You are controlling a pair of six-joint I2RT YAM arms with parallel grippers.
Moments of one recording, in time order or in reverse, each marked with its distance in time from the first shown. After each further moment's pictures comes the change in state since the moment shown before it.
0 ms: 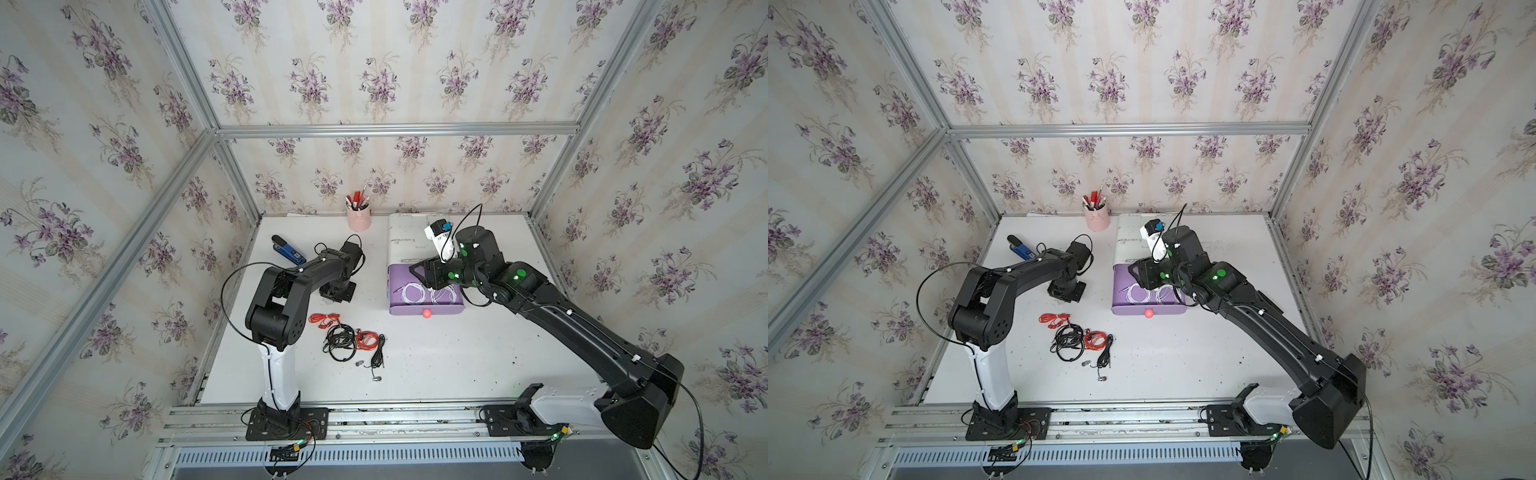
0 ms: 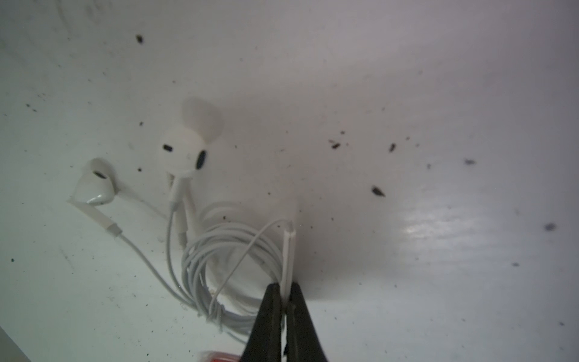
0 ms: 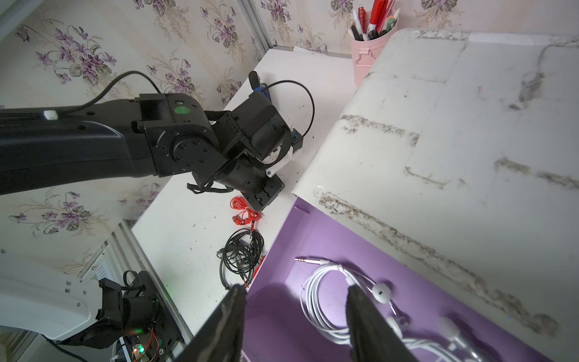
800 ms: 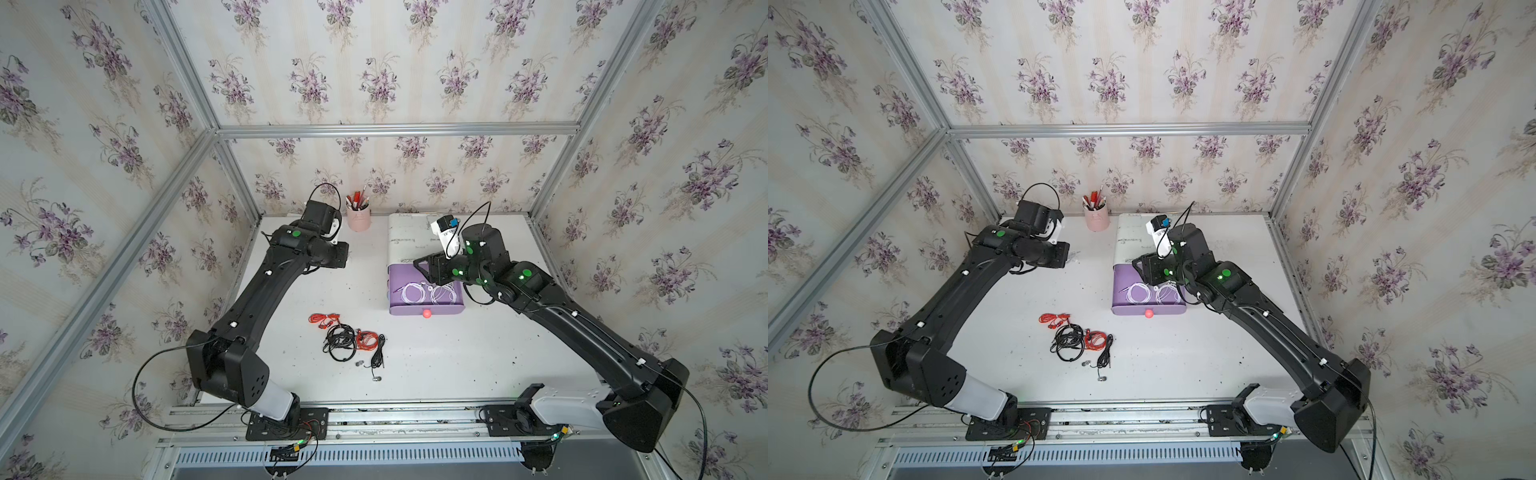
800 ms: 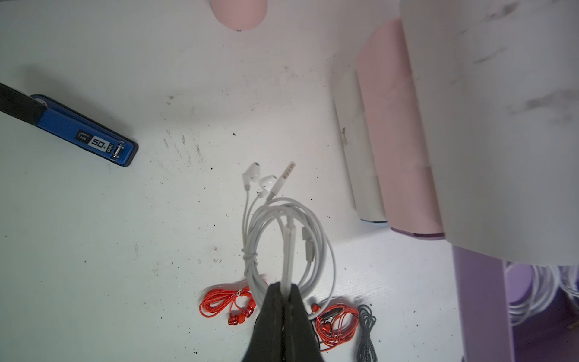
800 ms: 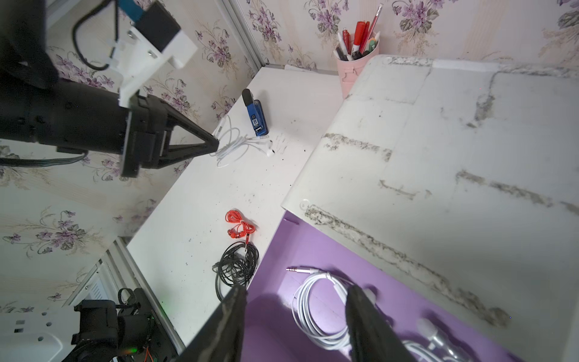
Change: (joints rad) left arm 0.054 -0.447 0.262 -0.179 0.316 -0.045; right arm -0.020 -0.019 0.000 0.028 0.015 0.023
